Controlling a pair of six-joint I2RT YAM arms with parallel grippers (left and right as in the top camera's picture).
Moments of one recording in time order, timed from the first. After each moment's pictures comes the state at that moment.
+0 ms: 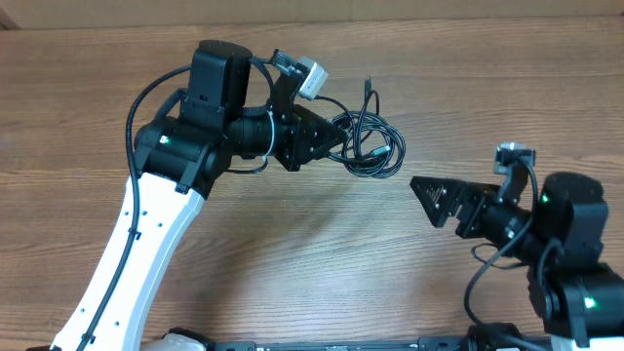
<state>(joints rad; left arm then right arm) -0.36 1.45 1.54 -0.83 0.85 -0.12 0.05 0.77 0.93 -0.77 -0.58 0.47</state>
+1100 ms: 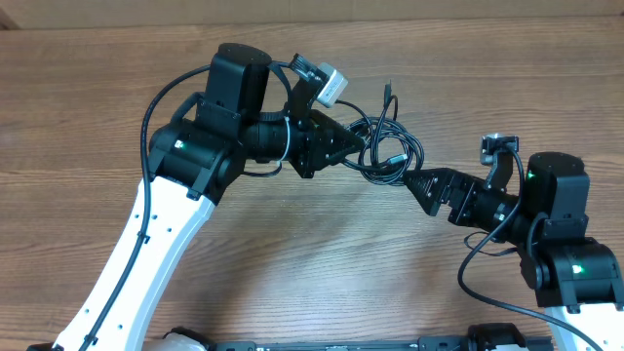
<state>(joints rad) -0.43 1.45 1.54 -0.79 0.86 -0.13 0.05 0.88 0.93 -0.76 -0.63 0.48</state>
